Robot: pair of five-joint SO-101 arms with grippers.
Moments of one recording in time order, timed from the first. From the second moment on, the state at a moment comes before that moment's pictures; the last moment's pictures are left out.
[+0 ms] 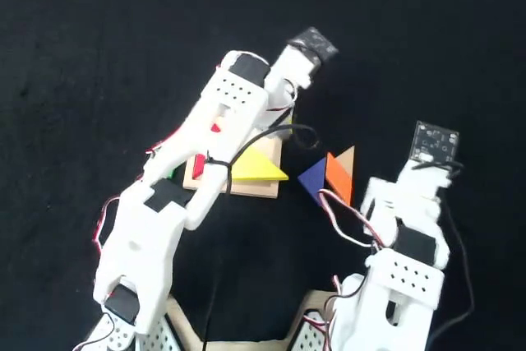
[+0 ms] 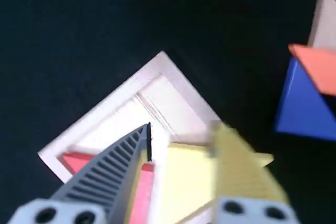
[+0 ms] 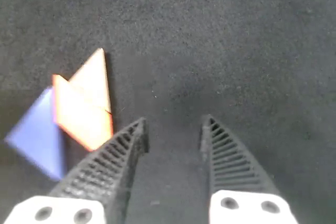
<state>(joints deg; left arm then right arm) 25.1 36.0 -34.7 79.3 -15.7 24.7 -66.7 78.4 48.0 2.7</state>
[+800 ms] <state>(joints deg) 31.2 42.9 -27.8 79.5 -6.4 27.6 -66.7 78.4 46.2 -2.9</state>
